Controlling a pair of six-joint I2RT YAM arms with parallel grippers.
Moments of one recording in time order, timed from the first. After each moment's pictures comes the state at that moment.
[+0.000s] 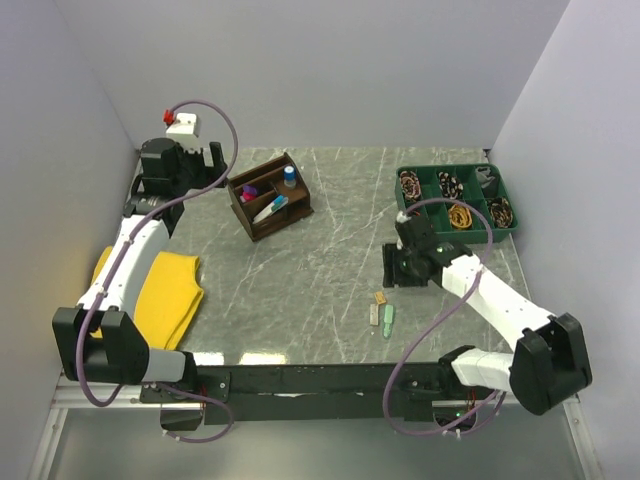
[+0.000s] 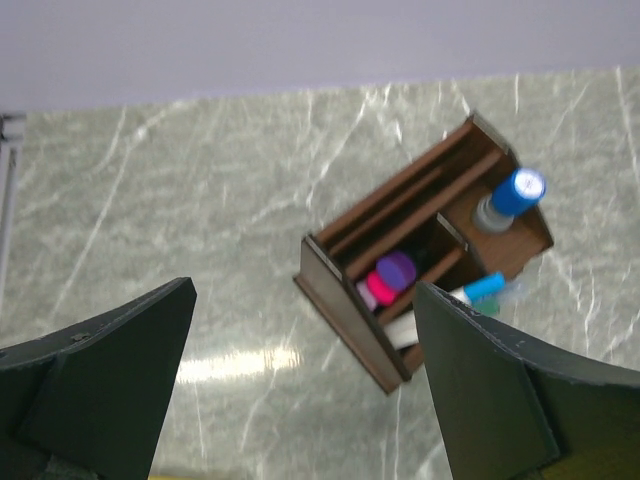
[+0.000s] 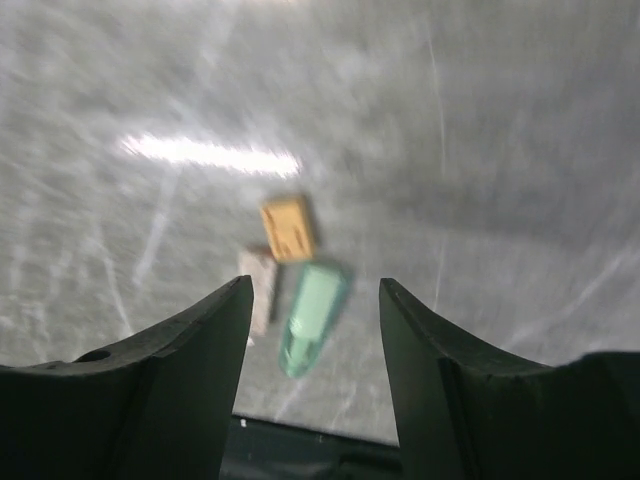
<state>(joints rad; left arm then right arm) -0.08 1.36 1.21 -0.15 0.08 -0.04 0.43 1.22 0.83 -0.69 0.01 0.36</state>
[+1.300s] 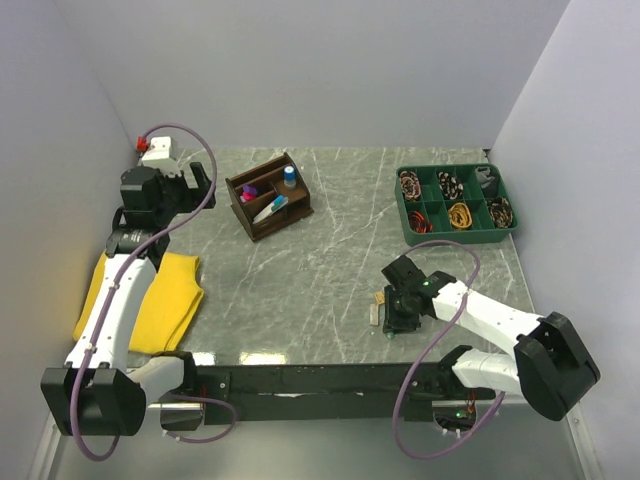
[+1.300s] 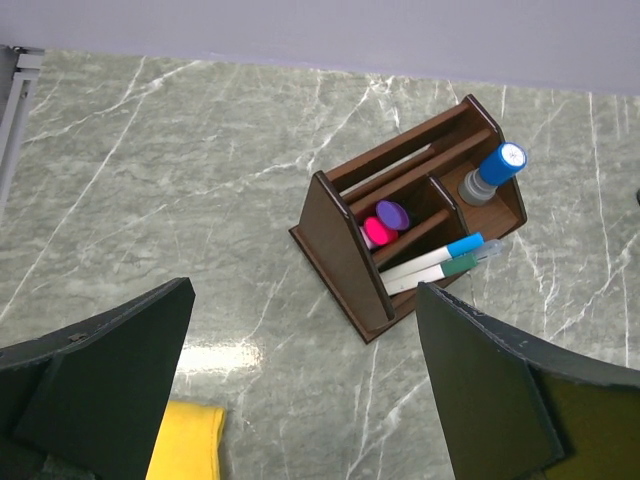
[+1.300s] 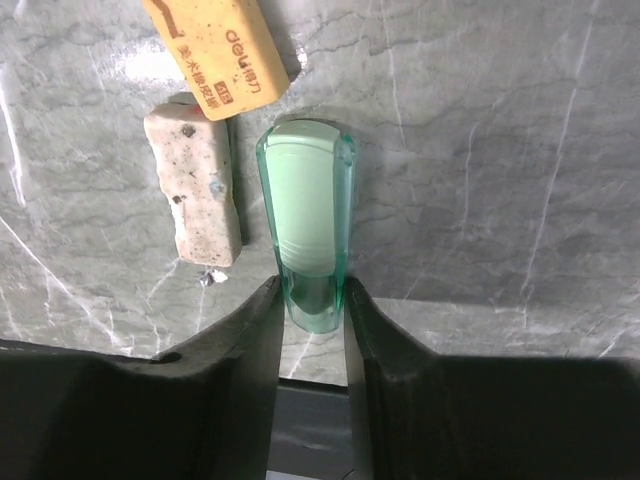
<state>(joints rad) -0.02 1.10 1.02 -0.21 0.09 -0.15 0.61 1.17 0.54 -0.67 -0.02 0.69</state>
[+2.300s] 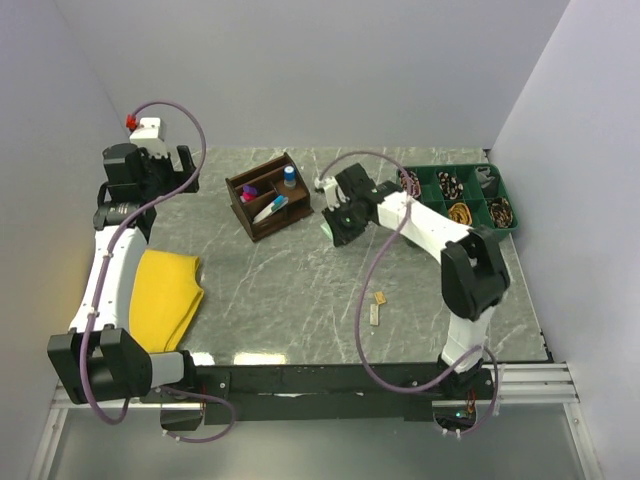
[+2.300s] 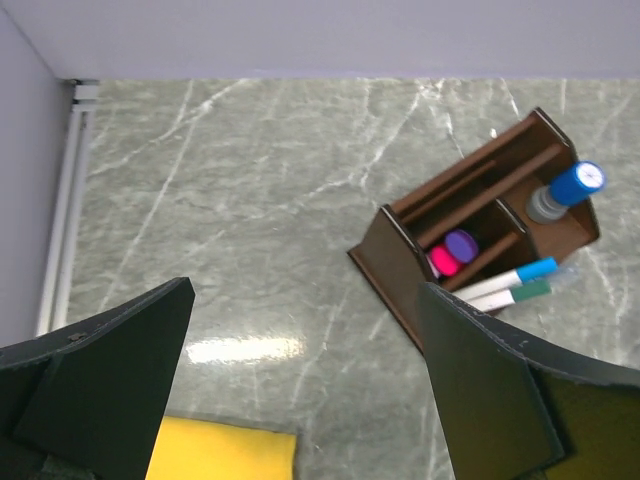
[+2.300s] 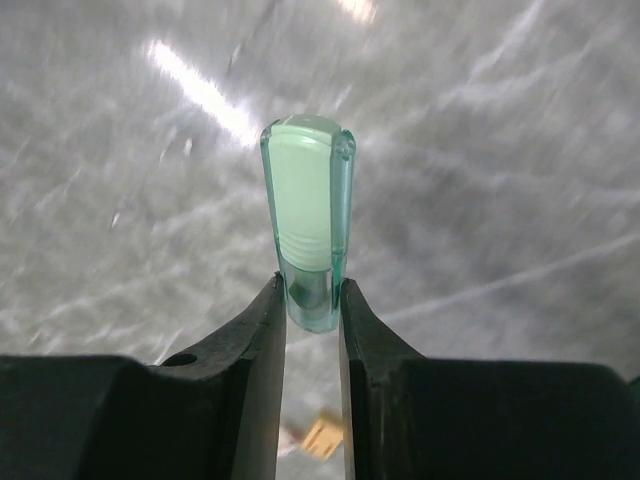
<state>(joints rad) 0.10 1.26 1.19 -0.27 0.19 -0.02 0.56 1.80 1.41 -0.69 -0.21 -0.10</state>
